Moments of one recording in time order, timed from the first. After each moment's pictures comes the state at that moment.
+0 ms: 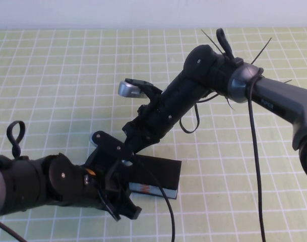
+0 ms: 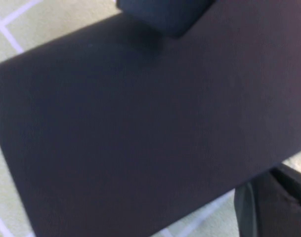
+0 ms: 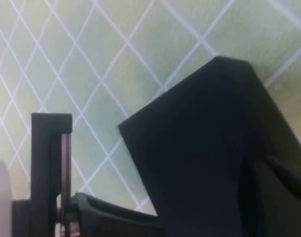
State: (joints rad) right arm 0.54 2.32 -1.95 0.84 1.20 -0.49; left arm -0.62 1.60 -0.69 -0.71 0.19 0.73
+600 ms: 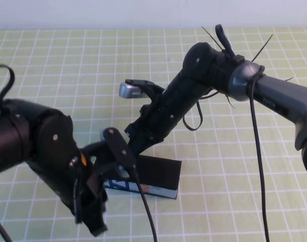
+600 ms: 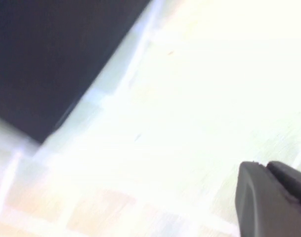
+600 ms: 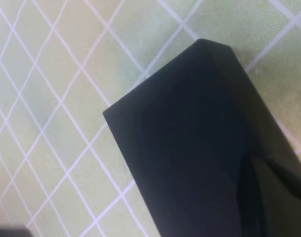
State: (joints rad) right arm 0.55 2.30 -1.95 0.76 1.21 -0.46; left arm -0.62 1.48 -0.94 -0.19 0.94 0.62
